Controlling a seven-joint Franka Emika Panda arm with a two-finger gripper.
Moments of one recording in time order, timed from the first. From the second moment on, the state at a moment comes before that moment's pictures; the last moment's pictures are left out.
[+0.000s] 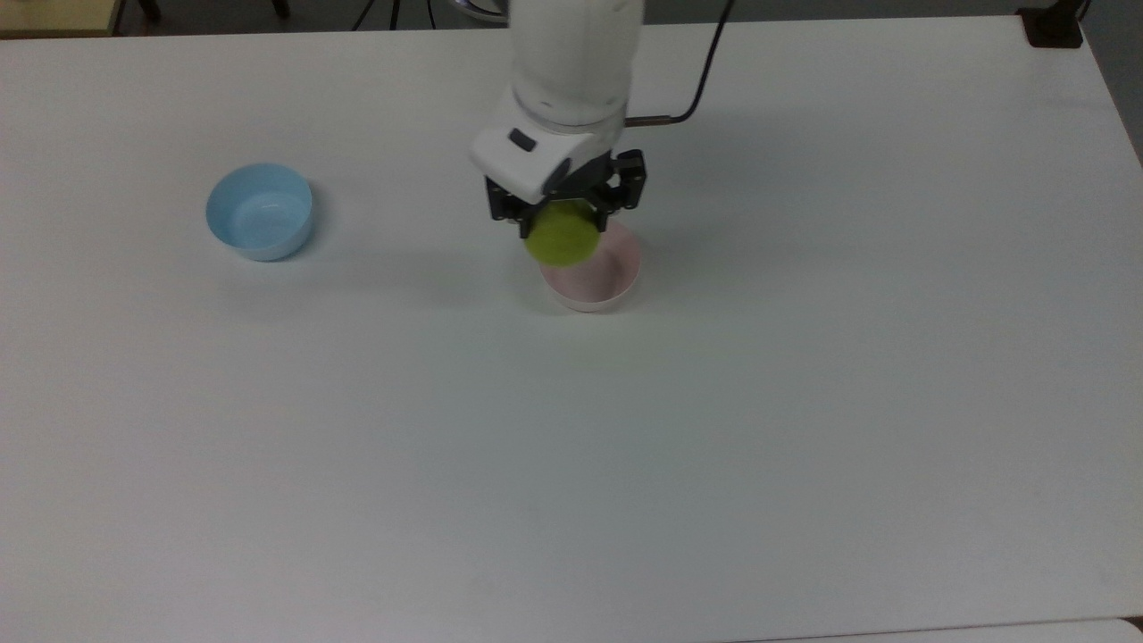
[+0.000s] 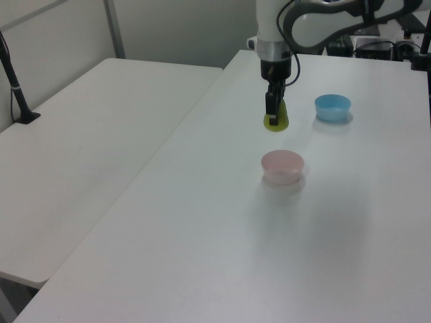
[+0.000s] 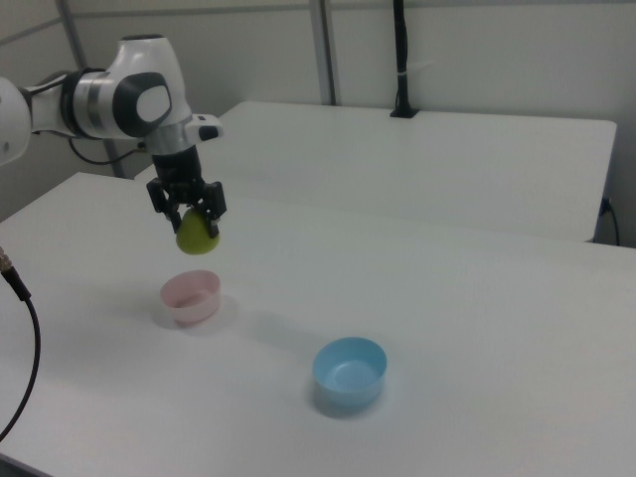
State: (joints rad) arm 0.40 0.34 -0.25 -1.56 0.04 1.85 0.00
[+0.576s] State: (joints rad) arm 0.44 0.47 -0.23 -1.58 0.04 1.86 0.01
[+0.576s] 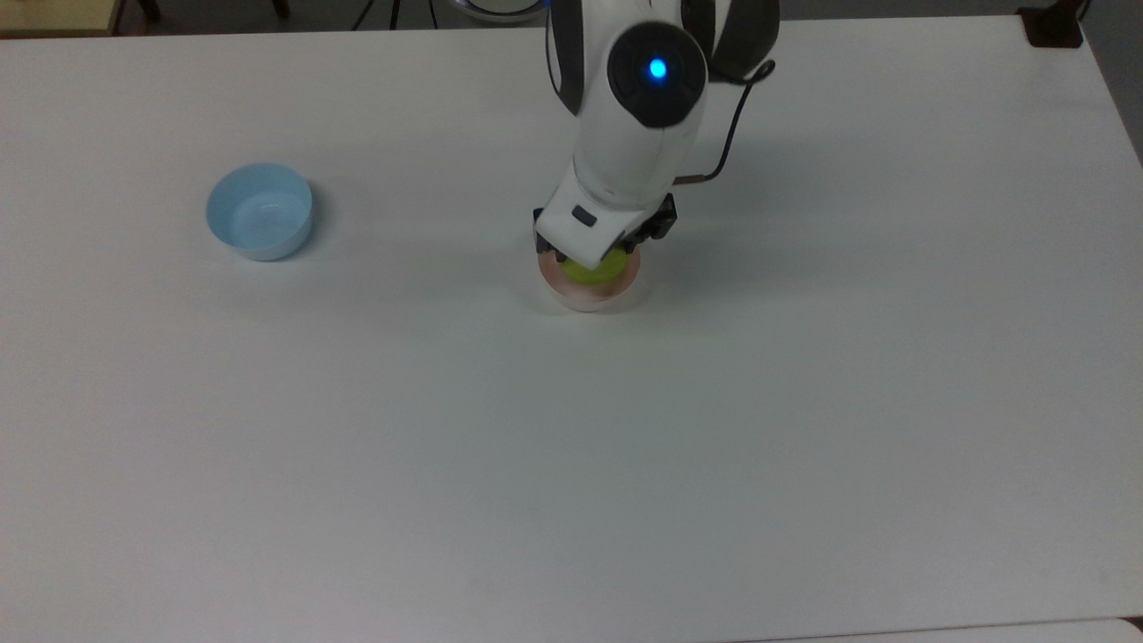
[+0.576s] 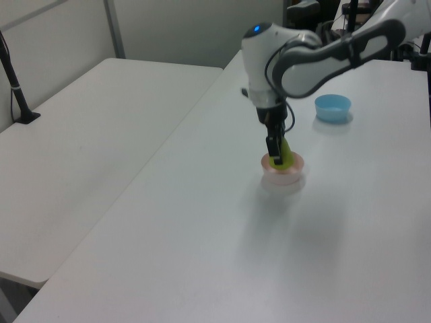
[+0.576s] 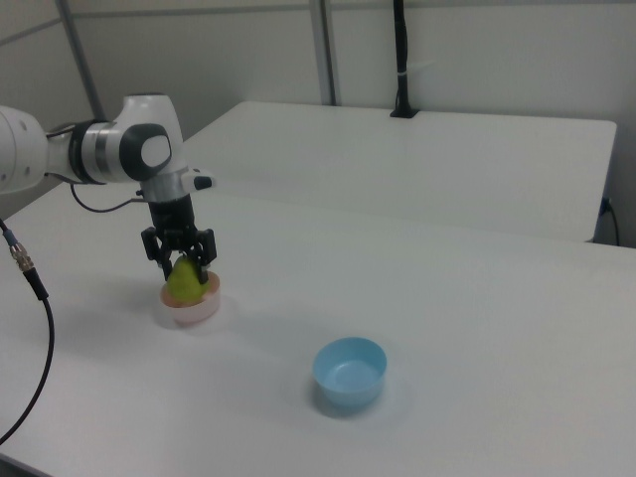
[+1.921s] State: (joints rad) arm 0.15 0.18 -0.24 -1.55 0.02 1.75 0.01
